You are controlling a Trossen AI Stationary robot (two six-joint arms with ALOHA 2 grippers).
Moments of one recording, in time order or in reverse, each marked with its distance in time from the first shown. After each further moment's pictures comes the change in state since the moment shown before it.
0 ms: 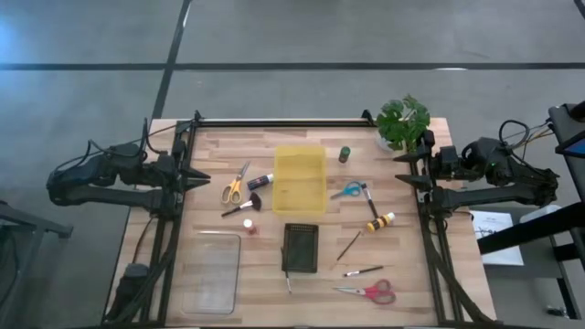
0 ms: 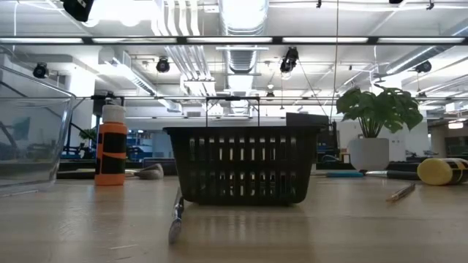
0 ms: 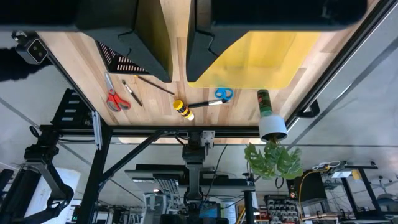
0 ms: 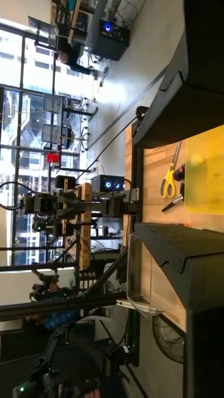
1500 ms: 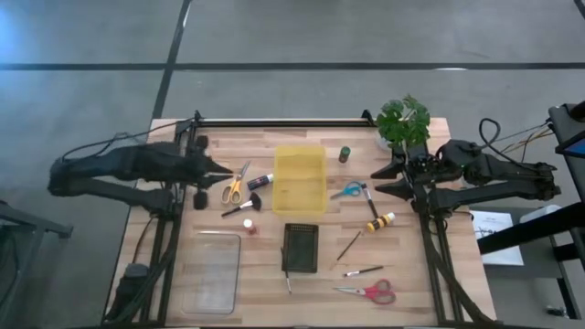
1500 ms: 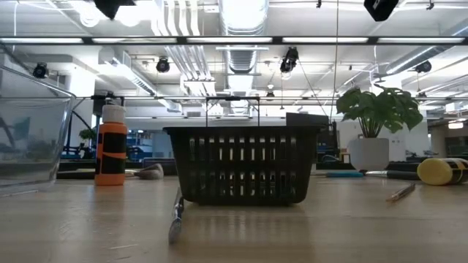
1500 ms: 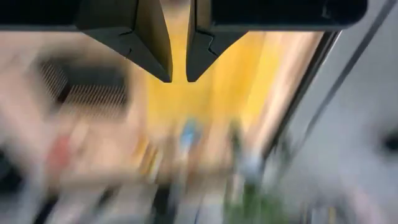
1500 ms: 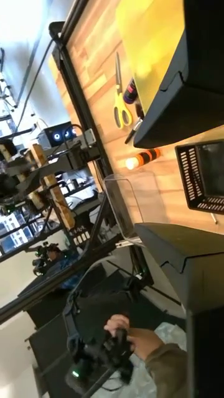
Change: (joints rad) left arm -0.002 0.409 0.196 -0.129 -0.168 0.099; right arm 0.004 0.197 0.002 0.076 -0.133 0.486
